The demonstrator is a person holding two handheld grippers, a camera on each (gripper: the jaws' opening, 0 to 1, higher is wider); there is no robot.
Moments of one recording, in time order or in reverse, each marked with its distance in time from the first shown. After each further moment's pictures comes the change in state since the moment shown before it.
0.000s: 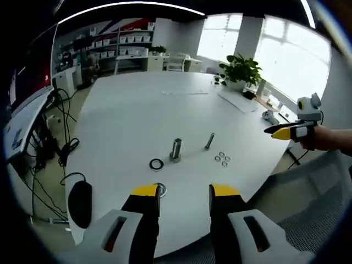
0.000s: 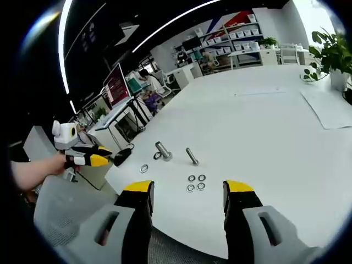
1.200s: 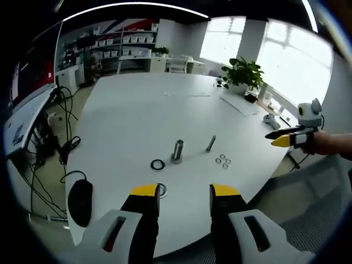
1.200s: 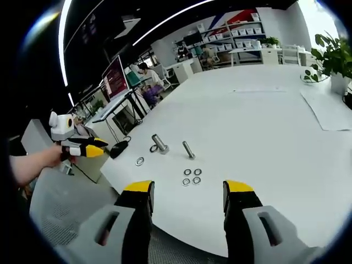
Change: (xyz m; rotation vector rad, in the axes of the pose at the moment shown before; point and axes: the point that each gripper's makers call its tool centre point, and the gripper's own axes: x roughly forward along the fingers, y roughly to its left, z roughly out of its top) left arm 0.000 -0.009 0.002 -0.012 -0.006 -0.002; right arm 0.000 -0.005 -0.010 -0.029 0.042 -0.028
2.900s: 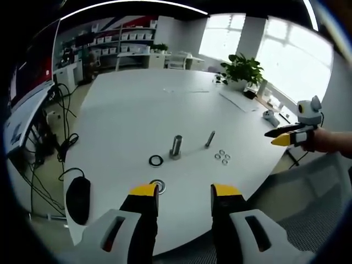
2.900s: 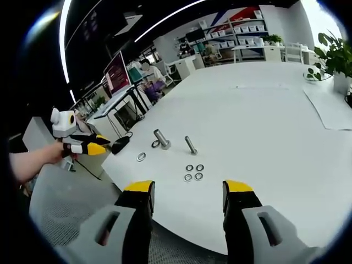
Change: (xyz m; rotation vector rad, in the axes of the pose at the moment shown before) left arm 0.002 -0.002 -0.007 0.007 0.032 -0.014; right arm 0.004 0.002 -0.008 -0.003 0.028 0.008
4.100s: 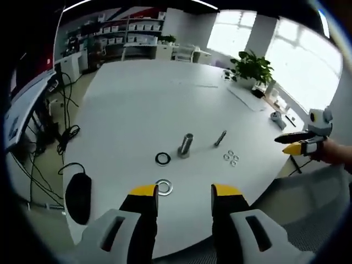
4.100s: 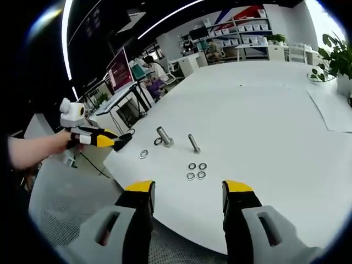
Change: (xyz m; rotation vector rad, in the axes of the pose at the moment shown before) left arm 0.026 0.028 0.001 -0.080 0.090 0.035; right arm 0.002 0.002 0.001 -0.017 0.020 0.020
